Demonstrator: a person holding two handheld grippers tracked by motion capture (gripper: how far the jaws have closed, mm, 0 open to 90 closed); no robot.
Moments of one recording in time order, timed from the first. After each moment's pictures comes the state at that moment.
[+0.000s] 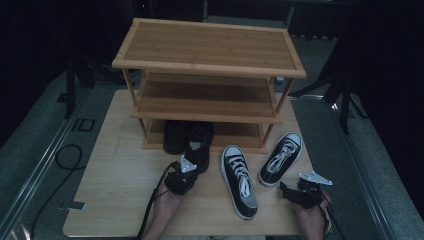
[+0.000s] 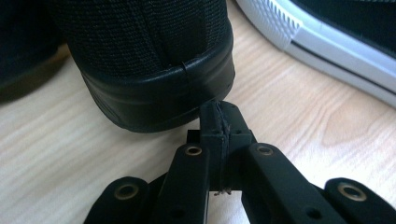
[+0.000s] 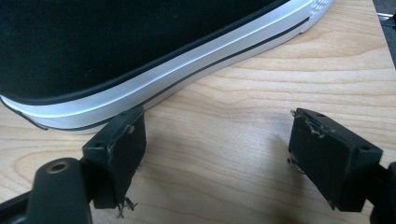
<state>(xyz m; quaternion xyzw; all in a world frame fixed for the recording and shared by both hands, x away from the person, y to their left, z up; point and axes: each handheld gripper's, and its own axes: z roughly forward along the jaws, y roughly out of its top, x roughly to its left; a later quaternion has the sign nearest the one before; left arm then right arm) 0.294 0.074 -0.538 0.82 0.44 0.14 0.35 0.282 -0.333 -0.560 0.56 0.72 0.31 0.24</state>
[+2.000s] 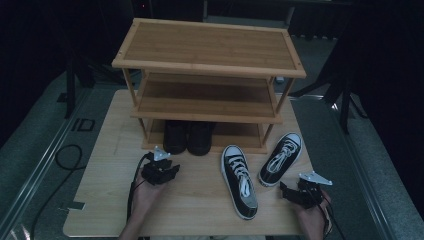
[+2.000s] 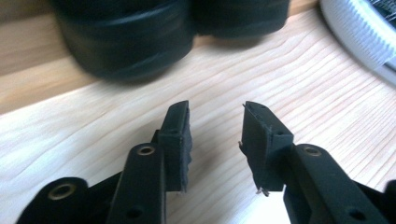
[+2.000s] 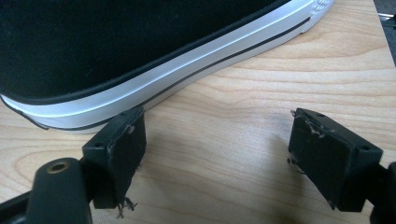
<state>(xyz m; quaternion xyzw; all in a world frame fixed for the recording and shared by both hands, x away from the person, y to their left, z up) 0.312 0.147 -0.538 0.78 0.49 0.16 0.35 0.282 -0.333 -0.560 0.56 0.72 0.31 0.24</state>
